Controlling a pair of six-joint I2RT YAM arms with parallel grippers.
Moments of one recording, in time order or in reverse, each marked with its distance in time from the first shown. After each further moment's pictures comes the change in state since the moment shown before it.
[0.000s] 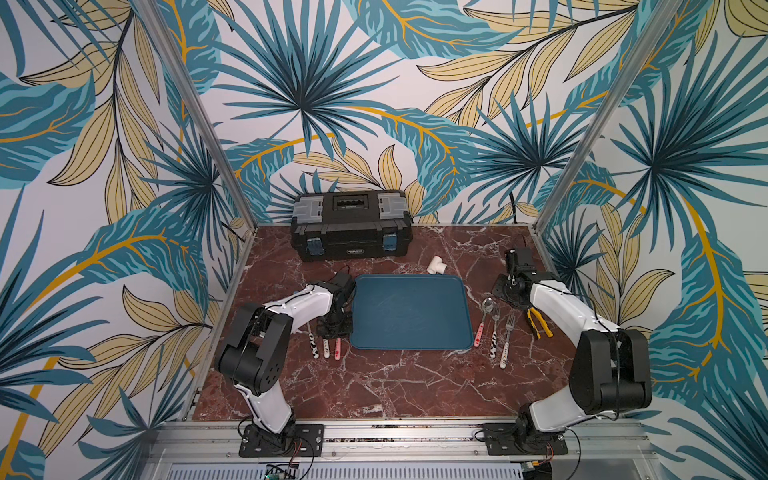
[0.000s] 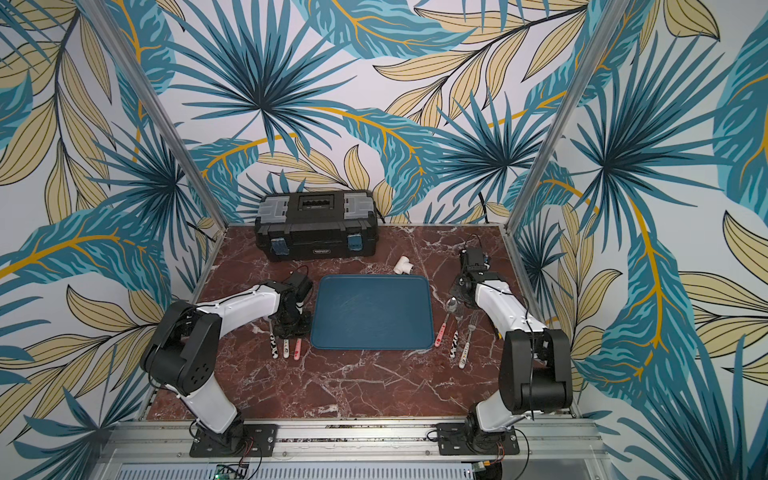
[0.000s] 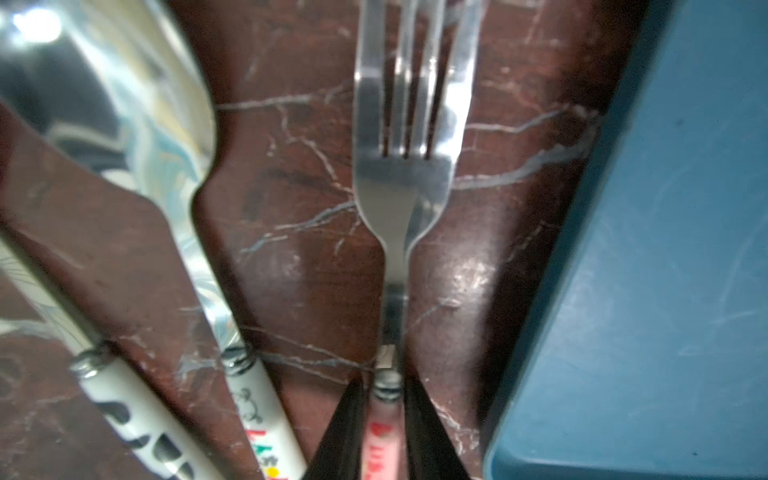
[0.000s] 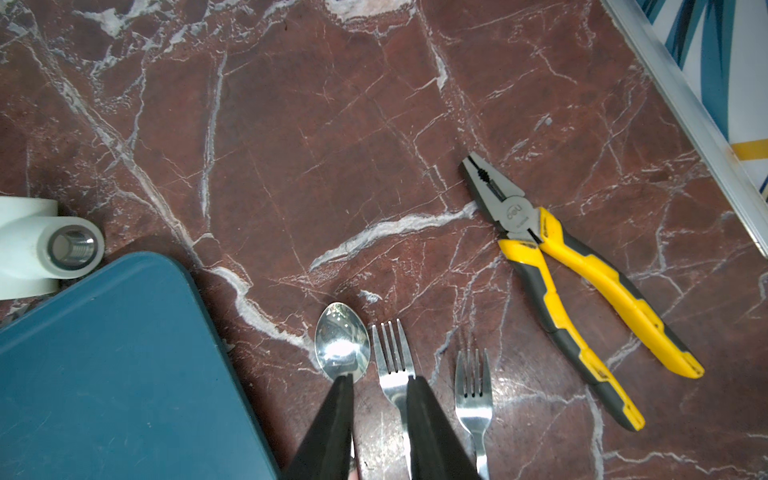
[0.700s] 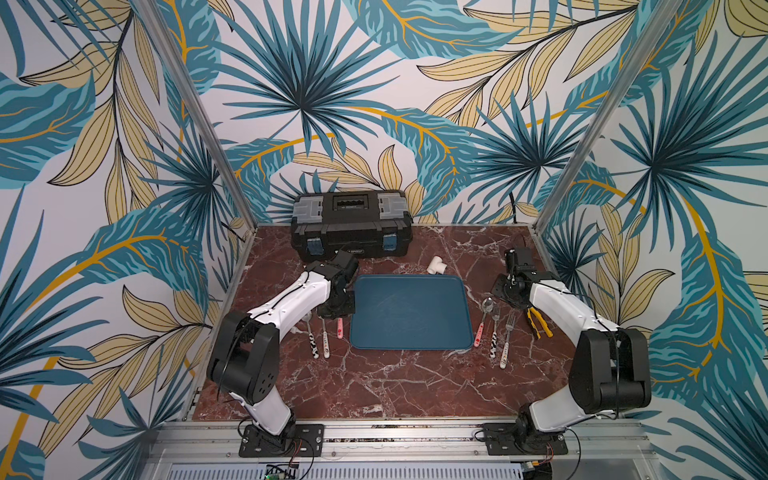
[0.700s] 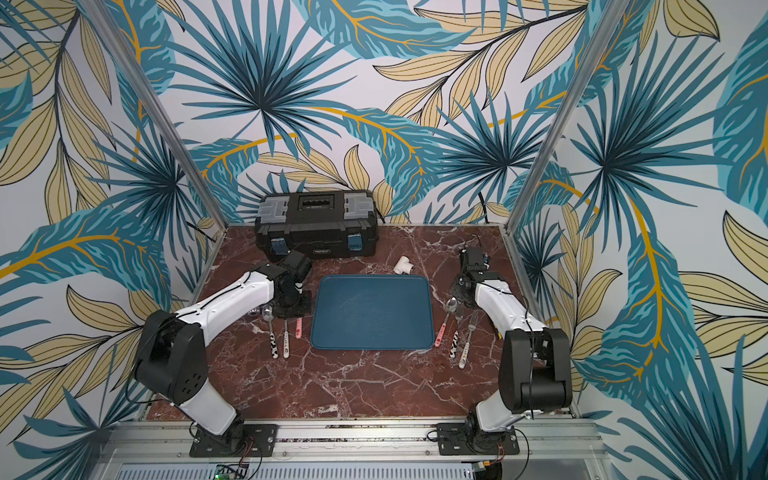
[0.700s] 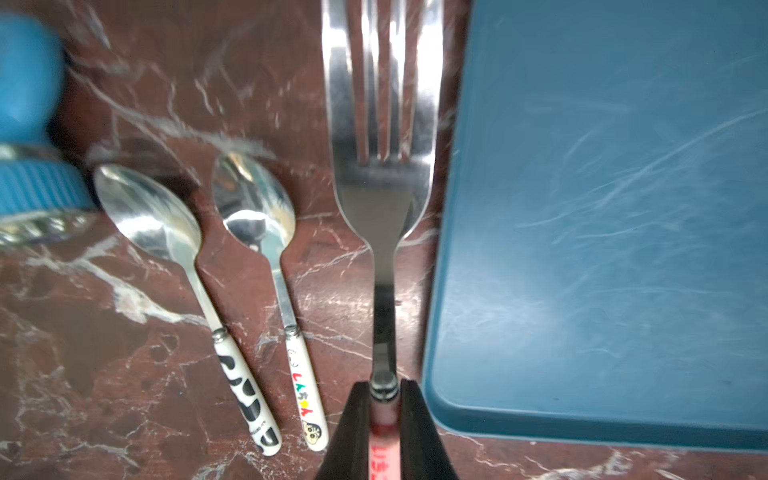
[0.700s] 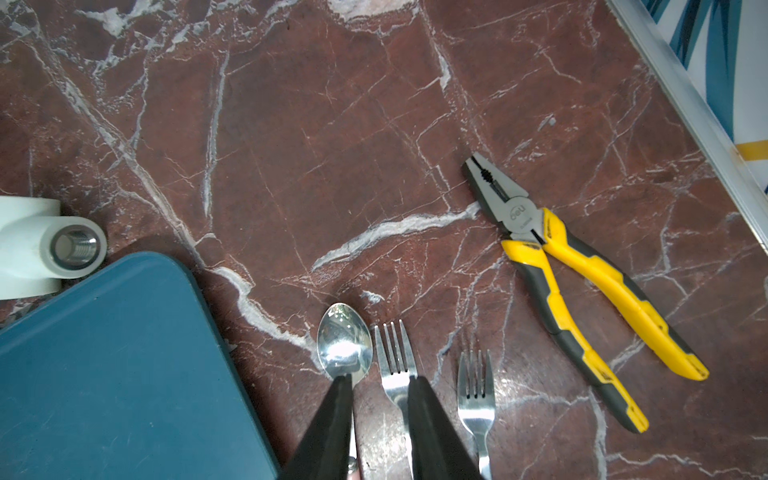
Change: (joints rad) left arm -0.036 -0.068 0.262 -0.150 -0.082 0.031; right arm 0.000 0.002 0.003 0.000 -0.004 0.000
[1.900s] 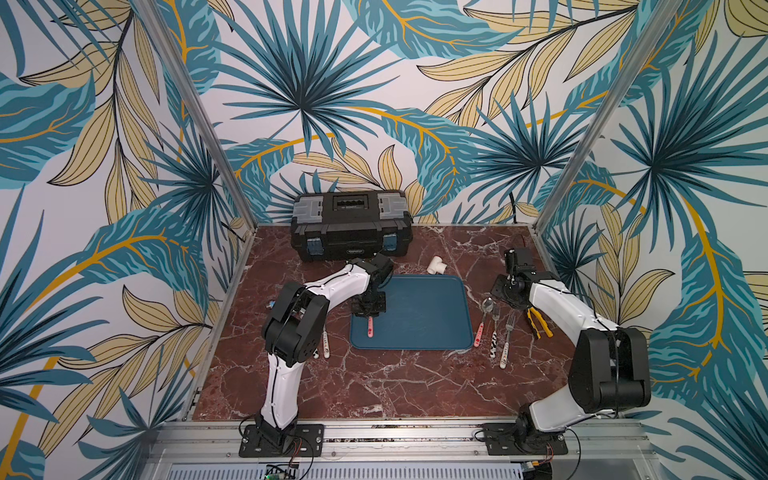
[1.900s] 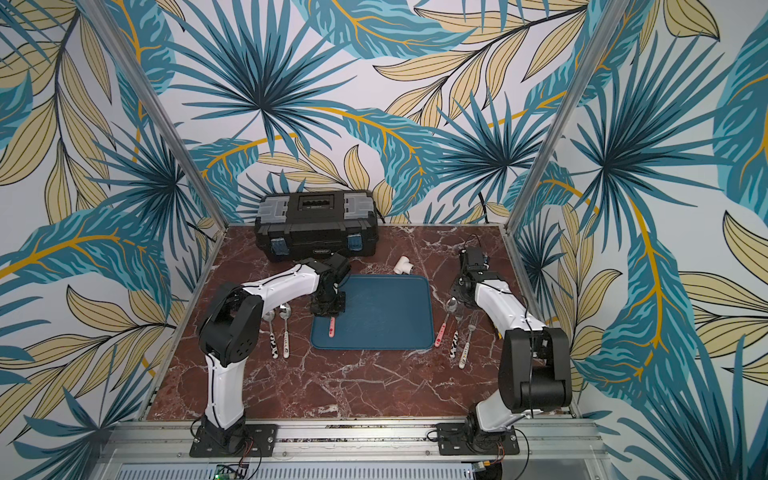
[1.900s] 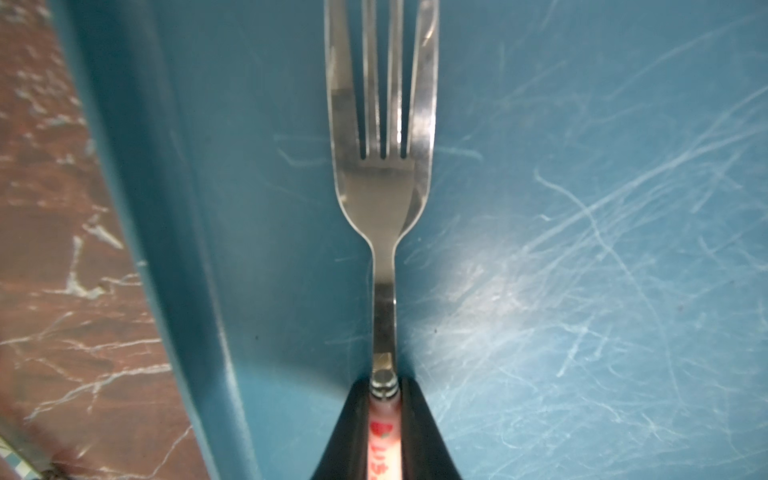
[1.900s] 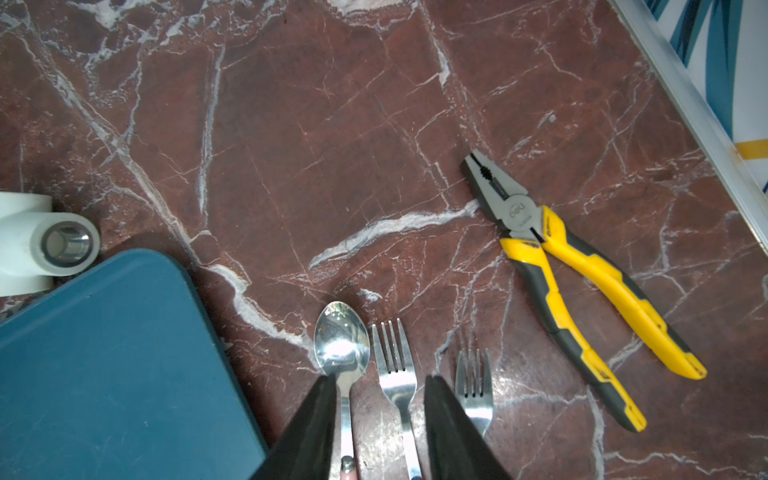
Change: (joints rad) left arm -0.127 0.382 0.206 0.041 0.068 -0.097; right arm 0.000 0.004 0.000 -0.005 0.002 -0.005
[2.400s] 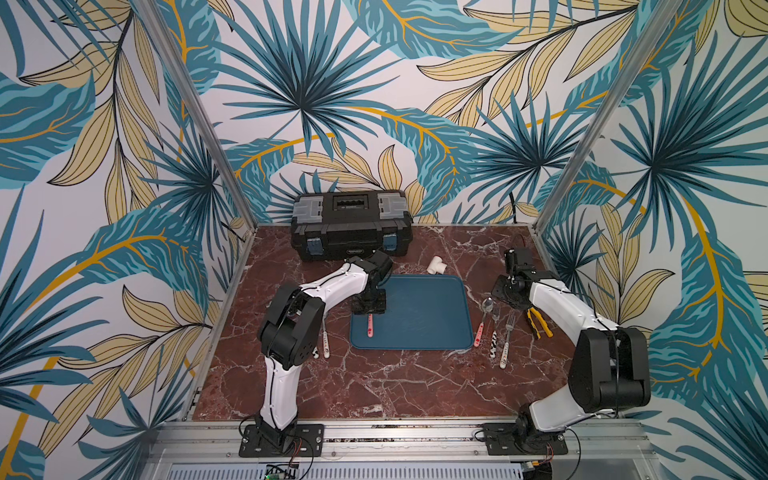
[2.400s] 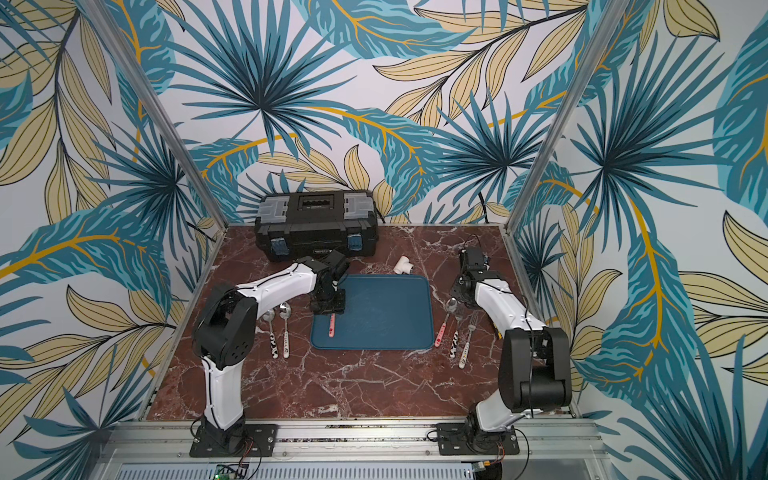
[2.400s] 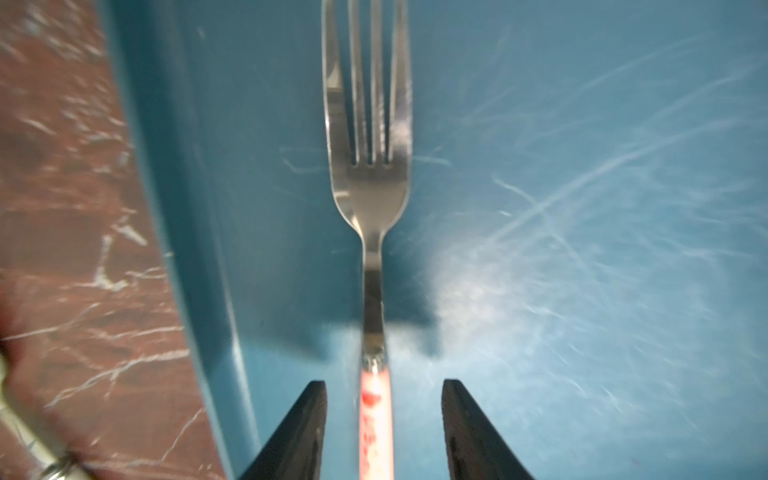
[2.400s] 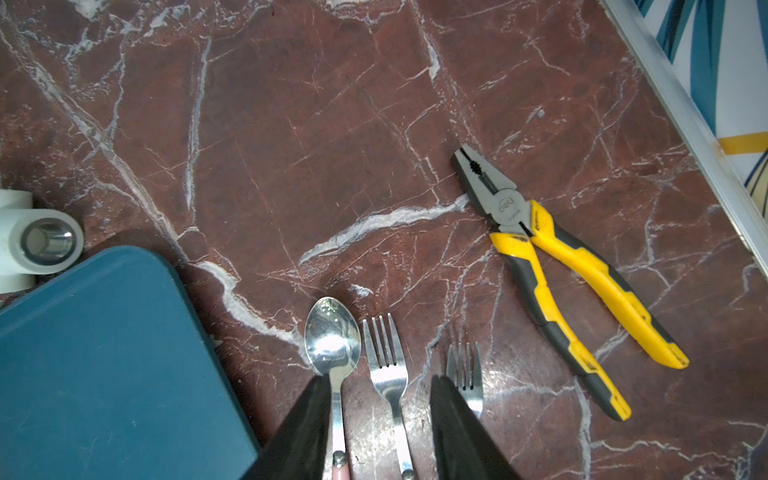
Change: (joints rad) left arm 0.000 -0.077 0.000 0.007 0.011 0.005; right arm 0.000 0.008 0.016 -0.040 0.019 0.000
